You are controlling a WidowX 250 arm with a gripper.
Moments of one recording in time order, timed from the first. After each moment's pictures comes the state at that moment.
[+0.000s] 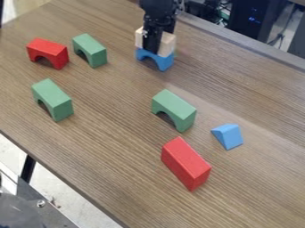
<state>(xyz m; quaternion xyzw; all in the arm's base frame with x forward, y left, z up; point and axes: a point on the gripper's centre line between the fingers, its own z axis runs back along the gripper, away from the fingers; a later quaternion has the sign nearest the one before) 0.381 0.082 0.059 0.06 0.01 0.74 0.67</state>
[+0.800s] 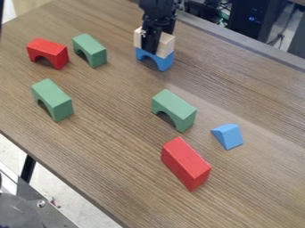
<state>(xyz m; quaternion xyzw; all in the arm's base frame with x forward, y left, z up) 0.380 0.084 0.061 0.07 0.01 0.73 0.68</state>
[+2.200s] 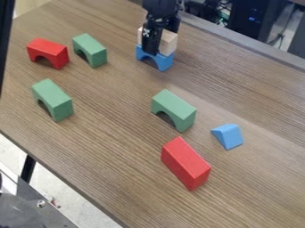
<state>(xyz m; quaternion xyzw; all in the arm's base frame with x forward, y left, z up) 0.381 0.085 0.052 0.08 0.03 0.74 0.67</state>
